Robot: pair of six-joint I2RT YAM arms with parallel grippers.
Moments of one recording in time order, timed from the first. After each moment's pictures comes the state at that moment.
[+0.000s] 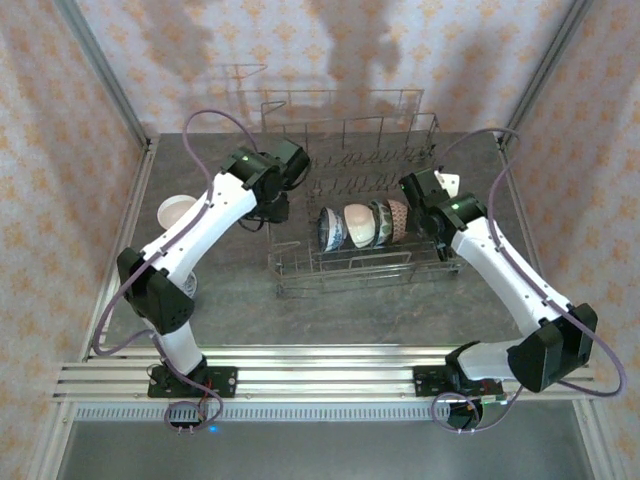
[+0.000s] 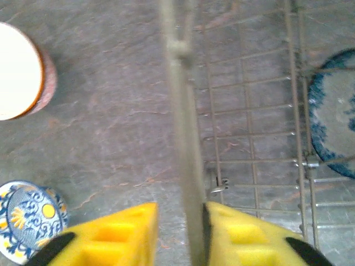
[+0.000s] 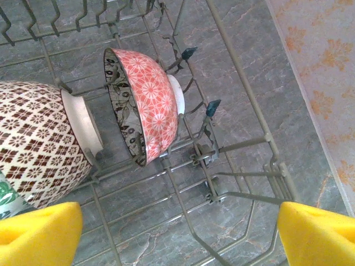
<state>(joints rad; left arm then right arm) -0.55 1.74 1.87 -1.47 -0.38 -0.56 0.45 1.33 1.28 -1.09 0.56 0.53</state>
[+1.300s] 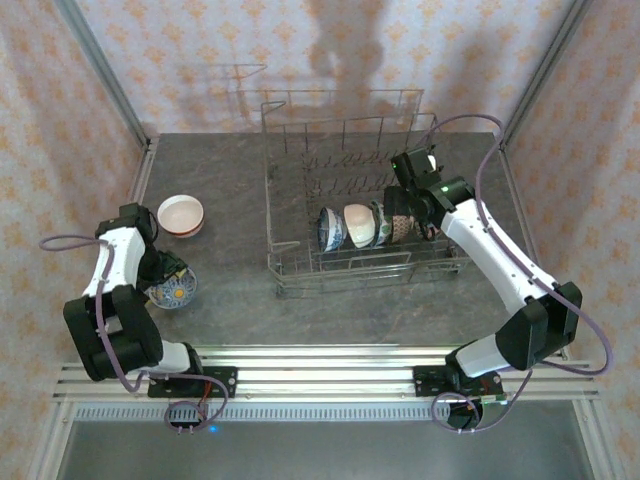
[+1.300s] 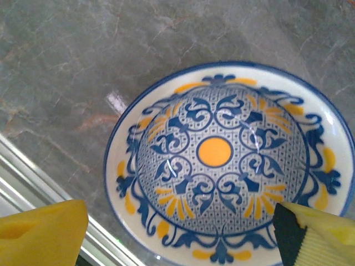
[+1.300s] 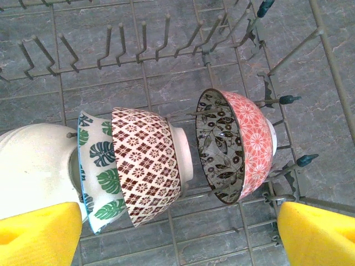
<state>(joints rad) 0.41 1.41 0.97 -1.14 -0.09 -0.57 0.45 1.44 1.41 -0.97 0.36 0.40</state>
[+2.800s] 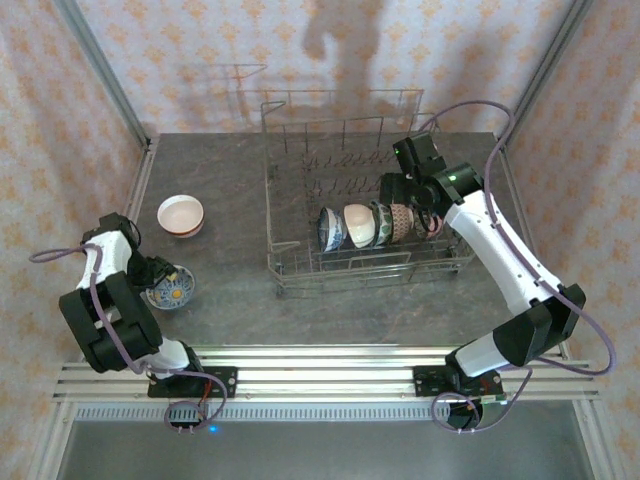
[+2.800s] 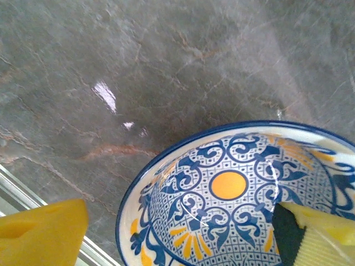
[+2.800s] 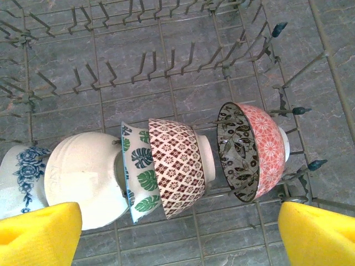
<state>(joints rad) 0.57 1.45 0.94 -1.08 0.00 -0.49 0.46 1.47 1.58 -1.08 0.30 0.43</state>
